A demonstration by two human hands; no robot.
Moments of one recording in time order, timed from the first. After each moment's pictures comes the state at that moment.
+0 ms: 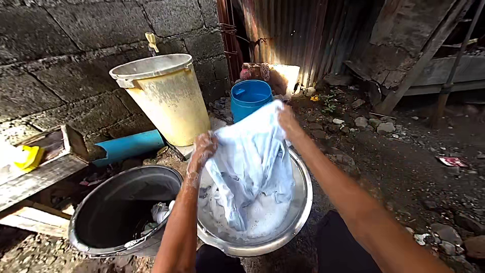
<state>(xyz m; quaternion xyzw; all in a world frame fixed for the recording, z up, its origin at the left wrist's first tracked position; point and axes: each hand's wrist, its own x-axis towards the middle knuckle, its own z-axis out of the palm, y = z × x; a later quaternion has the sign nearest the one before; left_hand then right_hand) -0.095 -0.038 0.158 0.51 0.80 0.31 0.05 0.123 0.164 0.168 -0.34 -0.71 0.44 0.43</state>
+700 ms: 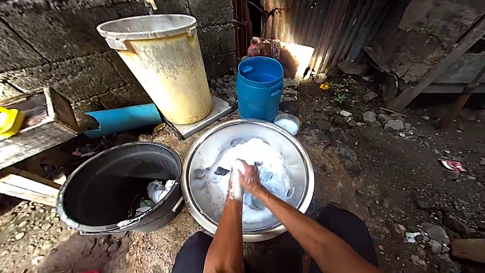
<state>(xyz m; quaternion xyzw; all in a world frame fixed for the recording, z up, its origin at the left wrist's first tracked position) 0.011 -0.053 -0.046 0.27 0.69 0.61 0.26 0.068 0.000 -0.012 -0.32 -0.84 0.34 0.29</state>
